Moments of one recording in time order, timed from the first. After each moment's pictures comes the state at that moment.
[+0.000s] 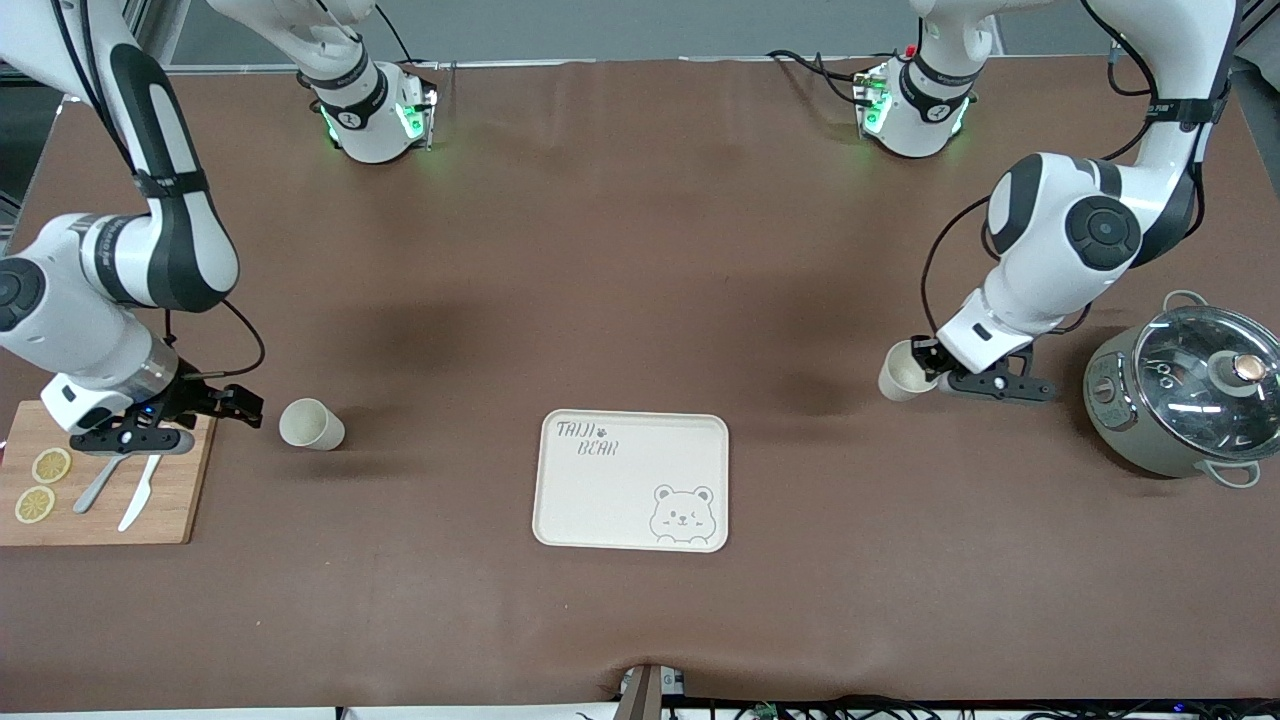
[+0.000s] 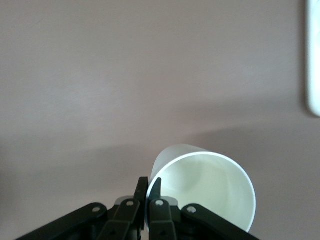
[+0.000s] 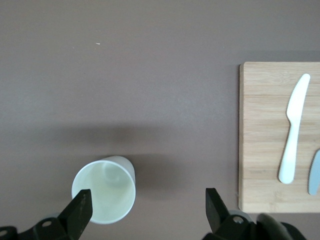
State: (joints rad) left arm 0.11 0.18 -0.35 -2.05 0.02 2.29 -0.14; right arm -0.09 0.32 -0.01 -1.96 -0.03 2.39 -0.09
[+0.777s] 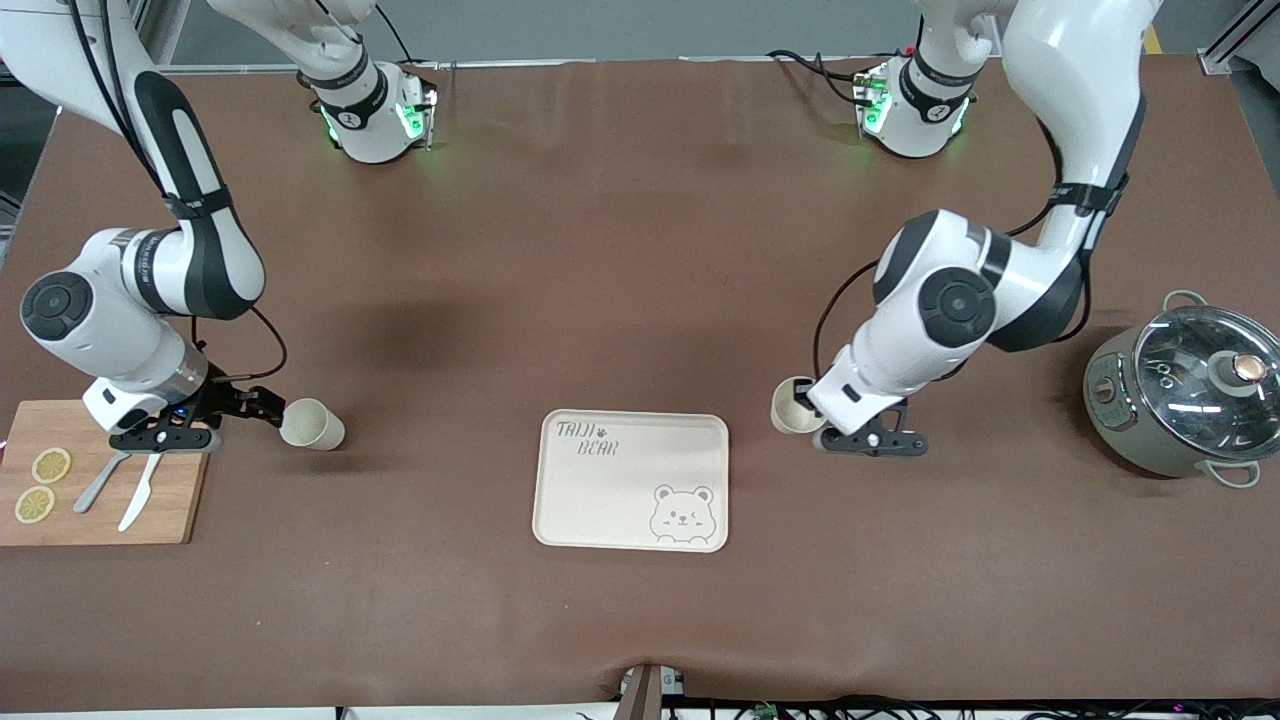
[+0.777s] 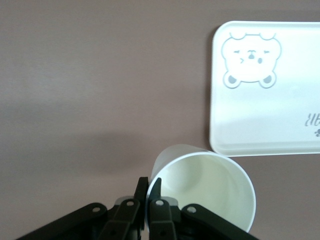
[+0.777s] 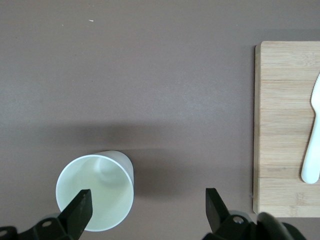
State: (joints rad) left arm -0.14 0.53 -0.35 -1.56 0.11 2.07 -0.44; right arm -0.09 0.34 -0.01 -2.04 -0.03 2.49 -0.09
